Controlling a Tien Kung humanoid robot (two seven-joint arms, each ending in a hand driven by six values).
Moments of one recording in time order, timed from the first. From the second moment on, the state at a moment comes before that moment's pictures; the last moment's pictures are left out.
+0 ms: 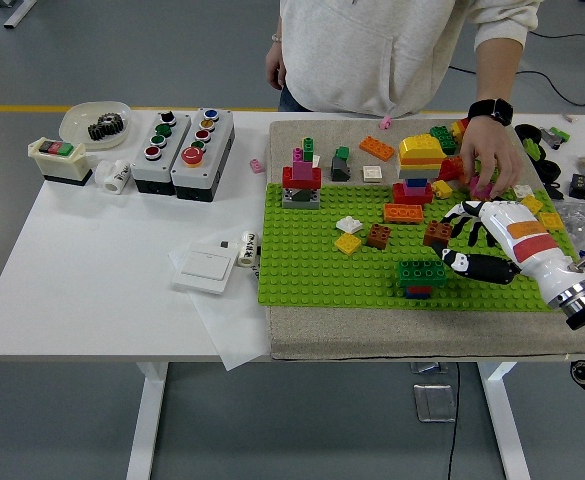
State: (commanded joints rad) left arm -0.11 0.12 -0.17 -0.27 0.01 0.18 0.20; right arm 0.43 -0.52 0.74 1.21 -1.70 -0.50 0.31
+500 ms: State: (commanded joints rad) left arm -0.11 0.12 -0.17 -0.27 0.02 0.18 0.21; right arm 0.40 -0.49 0.73 1.14 -1.74 -0.55 0.39
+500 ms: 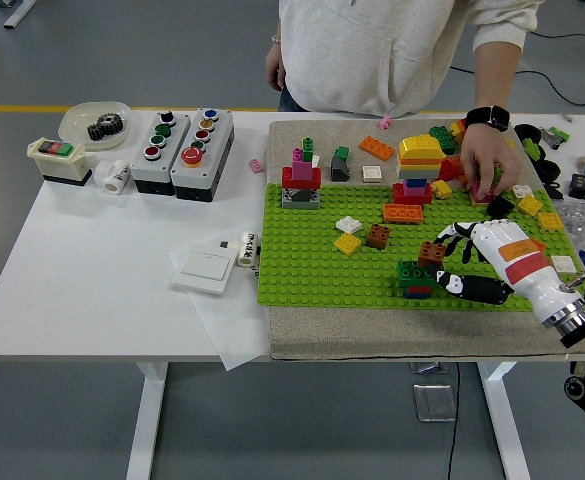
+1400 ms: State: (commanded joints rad) left arm -0.11 0.12 -0.17 -0.27 0.02 0.18 0.21; right arm 0.44 -0.46 0.70 1.08 -1.80 -0.55 0.42
